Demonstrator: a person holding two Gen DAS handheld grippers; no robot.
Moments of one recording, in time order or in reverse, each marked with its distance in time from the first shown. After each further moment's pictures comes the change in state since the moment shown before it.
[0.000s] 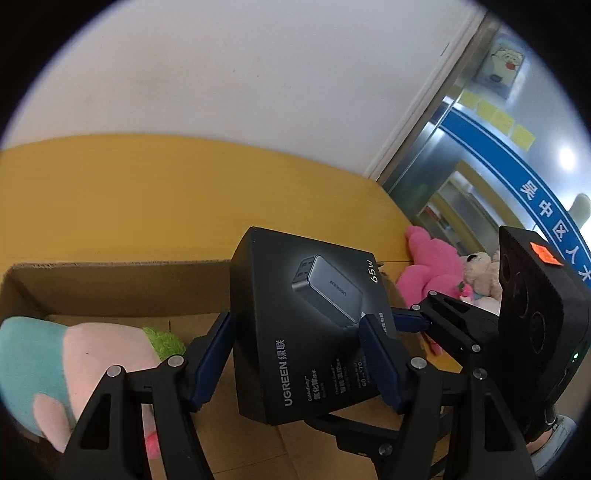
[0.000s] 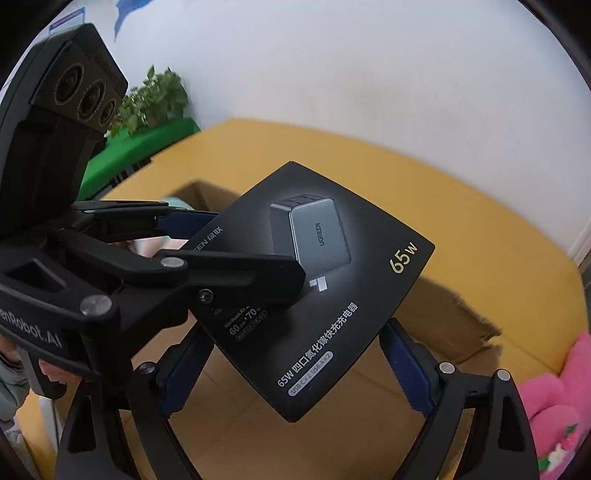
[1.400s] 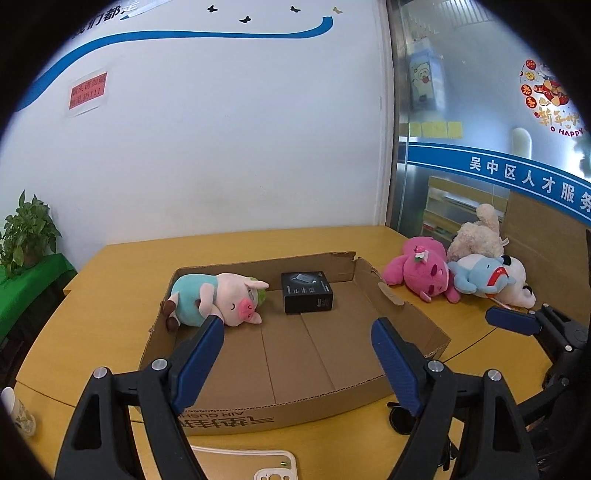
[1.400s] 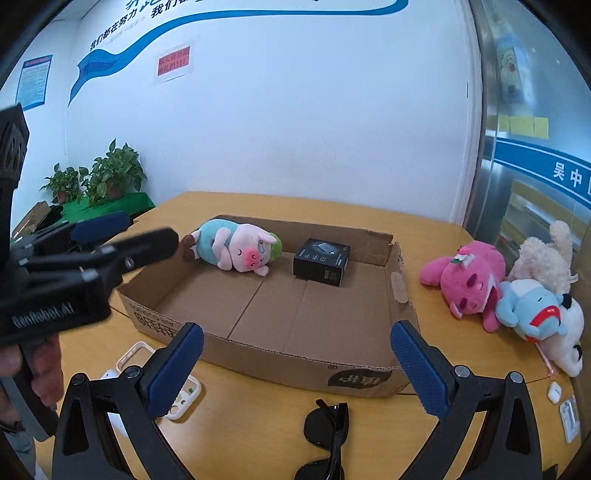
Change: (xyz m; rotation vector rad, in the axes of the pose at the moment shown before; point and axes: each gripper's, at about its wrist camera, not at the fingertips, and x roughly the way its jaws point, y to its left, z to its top) left arm -0.261 -0.114 -0.234 0.259 -0.414 0.322; right arm -0.218 0.215 -0.189 0.210 -0.355 -0.370
